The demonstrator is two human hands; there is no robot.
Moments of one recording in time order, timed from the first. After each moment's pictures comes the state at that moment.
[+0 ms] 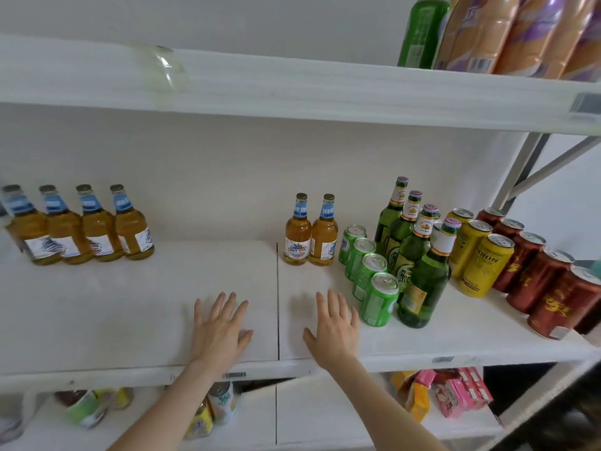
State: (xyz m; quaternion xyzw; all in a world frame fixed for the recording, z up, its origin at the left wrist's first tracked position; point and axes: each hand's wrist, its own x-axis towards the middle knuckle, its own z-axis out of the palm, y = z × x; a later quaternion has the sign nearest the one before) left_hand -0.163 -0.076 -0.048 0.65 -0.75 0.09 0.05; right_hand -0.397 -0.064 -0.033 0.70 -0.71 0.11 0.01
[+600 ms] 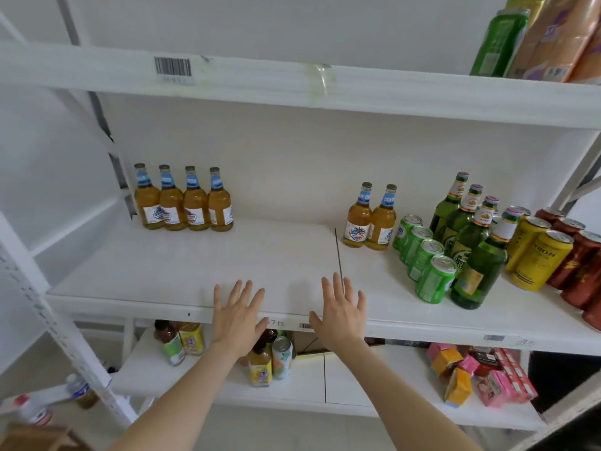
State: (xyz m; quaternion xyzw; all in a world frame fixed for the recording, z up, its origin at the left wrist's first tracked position) left_hand -0.055 0.032 -0.032 0.69 -0.71 0.09 0.00; right_hand -0.271 0.016 -0.010 0.75 -0.66 0.09 0.02
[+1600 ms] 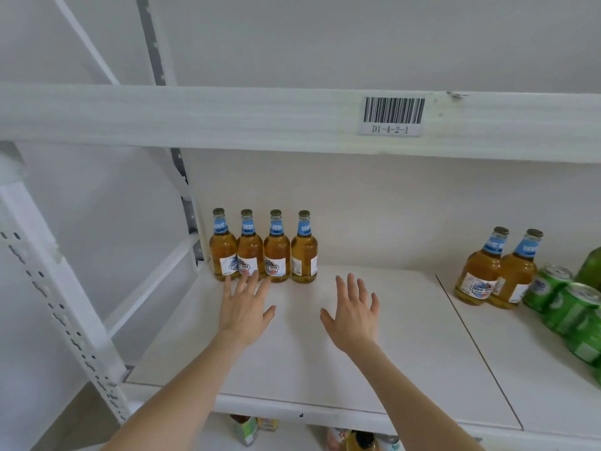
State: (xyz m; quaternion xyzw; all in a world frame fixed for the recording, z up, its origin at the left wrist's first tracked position) left_hand 0.207 -0.135 0.012 0.69 -0.71 0.13 0.06; right_hand -0.019 -0.145 0.006 0.73 -0.66 0.15 0.00
